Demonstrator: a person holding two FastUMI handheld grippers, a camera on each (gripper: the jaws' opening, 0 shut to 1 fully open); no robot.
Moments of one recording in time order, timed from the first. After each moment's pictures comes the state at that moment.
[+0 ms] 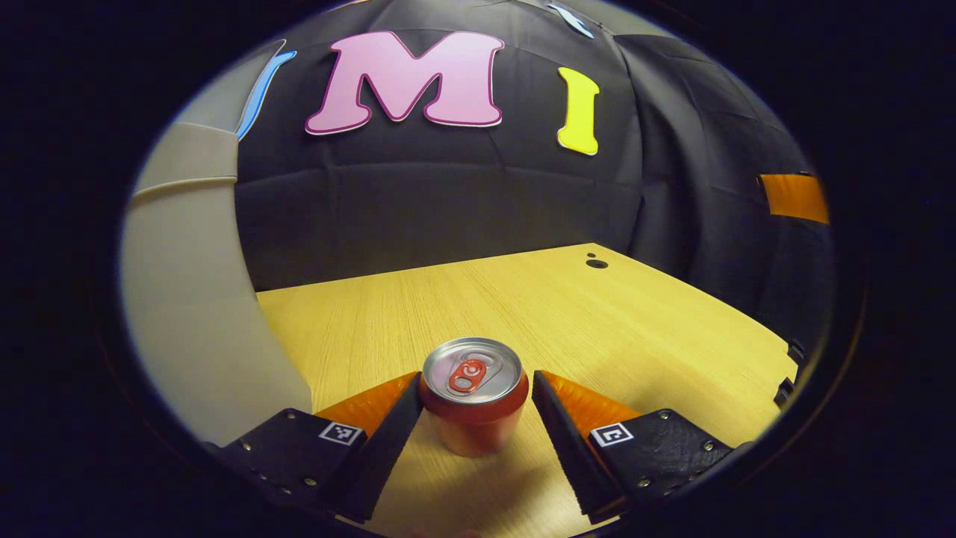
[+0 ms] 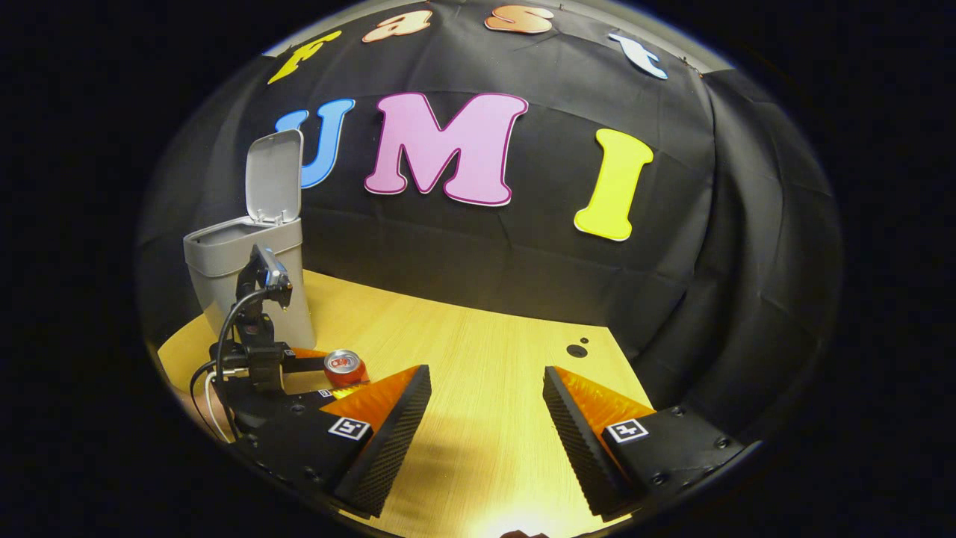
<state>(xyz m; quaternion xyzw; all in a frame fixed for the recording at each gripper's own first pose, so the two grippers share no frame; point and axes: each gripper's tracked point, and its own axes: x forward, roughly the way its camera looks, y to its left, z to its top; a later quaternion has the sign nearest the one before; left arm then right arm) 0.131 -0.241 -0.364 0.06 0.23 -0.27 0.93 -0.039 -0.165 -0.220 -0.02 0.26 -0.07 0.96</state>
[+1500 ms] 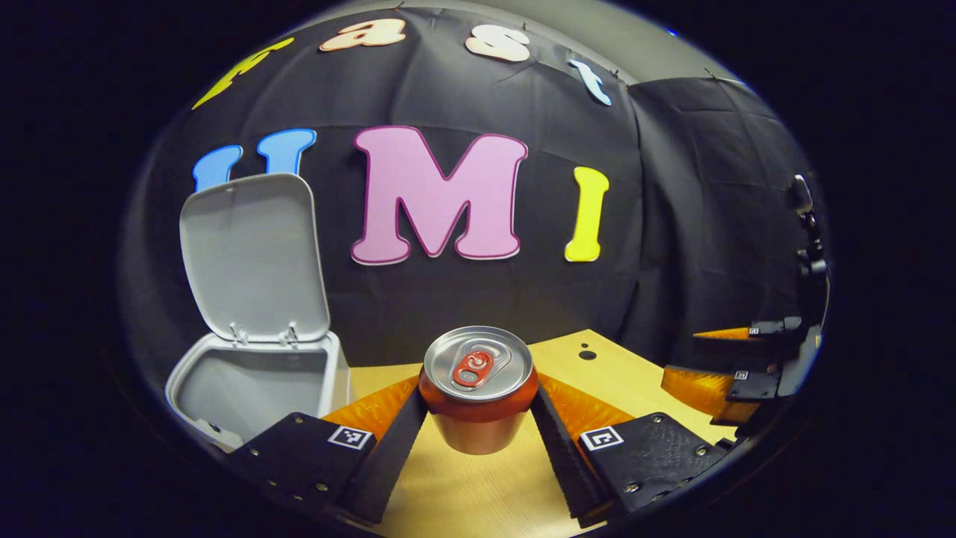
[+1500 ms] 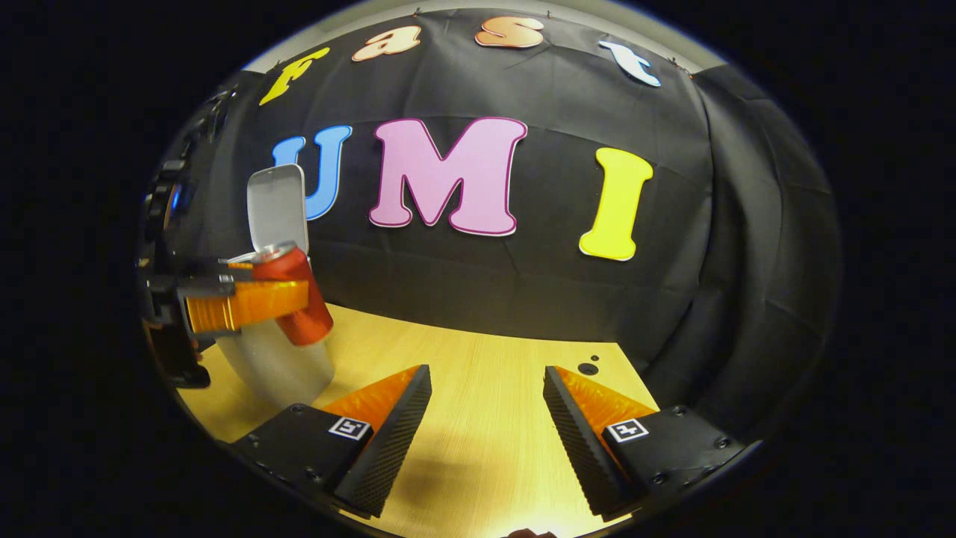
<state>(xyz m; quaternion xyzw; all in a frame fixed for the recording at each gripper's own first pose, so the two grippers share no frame) 0.131 -0.169 -0.103 0.01 0.12 -0.24 0.96 -0.015 -0.142 -0.166 0.00 0.21 -0.06 0.98</state>
